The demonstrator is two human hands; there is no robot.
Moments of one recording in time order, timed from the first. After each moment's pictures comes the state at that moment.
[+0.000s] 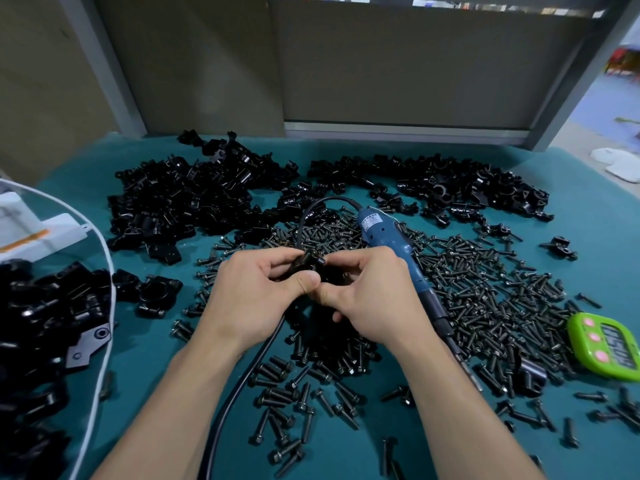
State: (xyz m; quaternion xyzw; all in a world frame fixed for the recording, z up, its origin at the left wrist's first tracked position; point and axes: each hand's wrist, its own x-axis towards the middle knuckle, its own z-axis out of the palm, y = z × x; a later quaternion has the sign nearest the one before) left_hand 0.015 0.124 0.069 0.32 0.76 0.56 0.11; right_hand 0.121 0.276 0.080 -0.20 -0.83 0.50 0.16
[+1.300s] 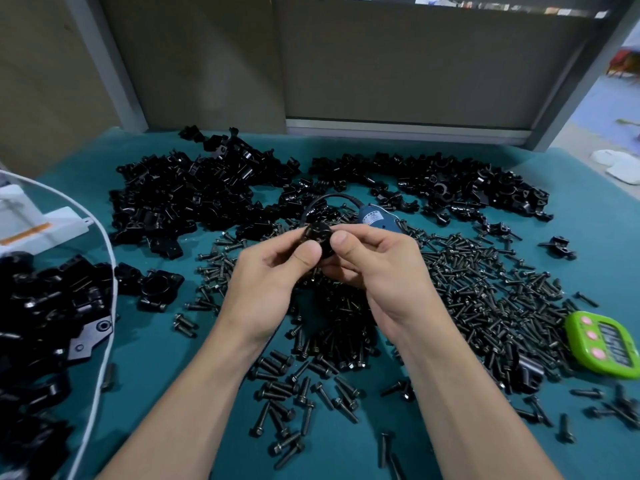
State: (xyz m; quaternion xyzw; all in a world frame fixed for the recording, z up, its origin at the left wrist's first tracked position) left_hand 0.031 0.137 0.076 0.29 0.62 0.70 0.18; right_hand 0.117 0.270 0.095 -0.17 -0.58 0.76 0.24
